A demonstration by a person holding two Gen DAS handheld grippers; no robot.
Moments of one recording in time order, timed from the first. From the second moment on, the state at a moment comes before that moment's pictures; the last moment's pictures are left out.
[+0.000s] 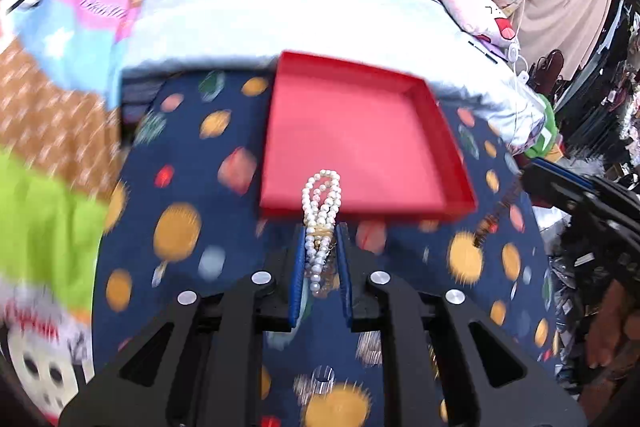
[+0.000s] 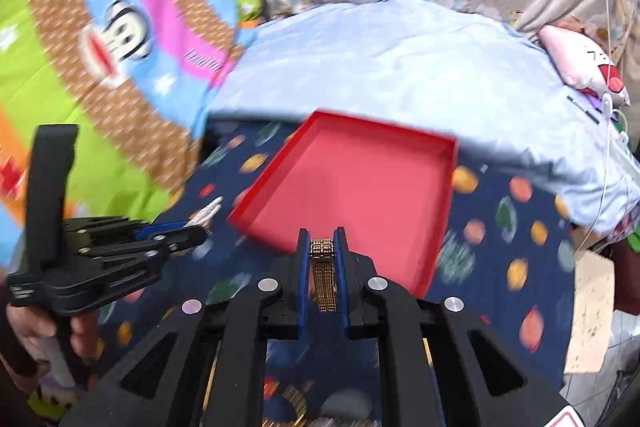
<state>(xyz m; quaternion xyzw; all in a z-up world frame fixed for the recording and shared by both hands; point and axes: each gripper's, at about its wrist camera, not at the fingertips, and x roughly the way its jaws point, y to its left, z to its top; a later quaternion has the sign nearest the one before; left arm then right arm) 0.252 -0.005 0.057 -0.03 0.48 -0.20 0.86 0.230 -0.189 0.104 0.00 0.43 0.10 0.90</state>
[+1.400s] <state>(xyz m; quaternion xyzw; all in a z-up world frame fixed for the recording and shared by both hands) 0.309 -0.069 0.034 0.02 0.42 -0.15 0.90 0.246 -0.192 0.050 0.05 0.41 0.00 0.91</state>
